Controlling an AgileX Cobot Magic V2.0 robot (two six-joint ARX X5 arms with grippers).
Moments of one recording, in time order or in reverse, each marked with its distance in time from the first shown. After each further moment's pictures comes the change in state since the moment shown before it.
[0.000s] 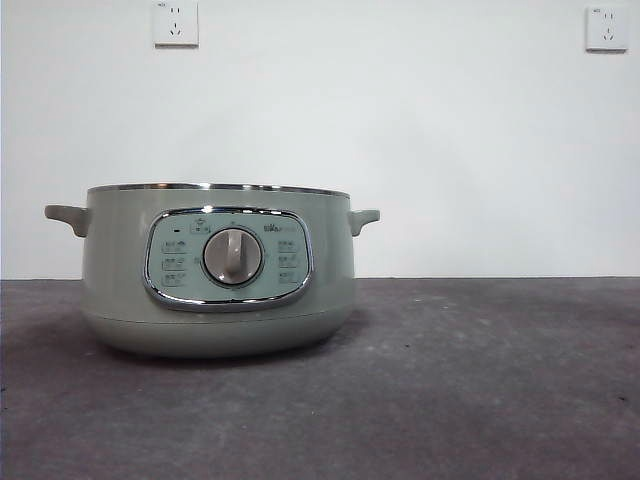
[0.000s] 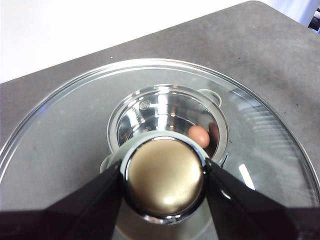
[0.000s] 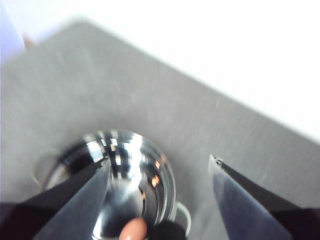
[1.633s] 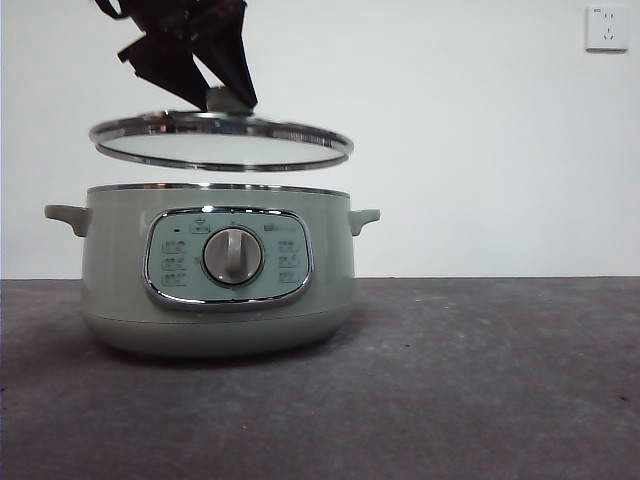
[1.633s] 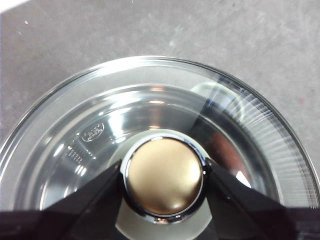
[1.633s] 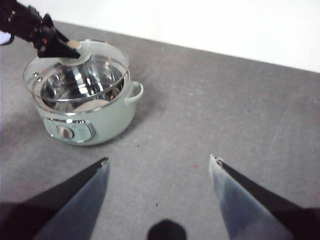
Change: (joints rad) left arm -0.180 0.671 -0.008 0.446 -0.012 0.027; right arm 0.002 -1.366 -1.322 0.000 0.166 0.162
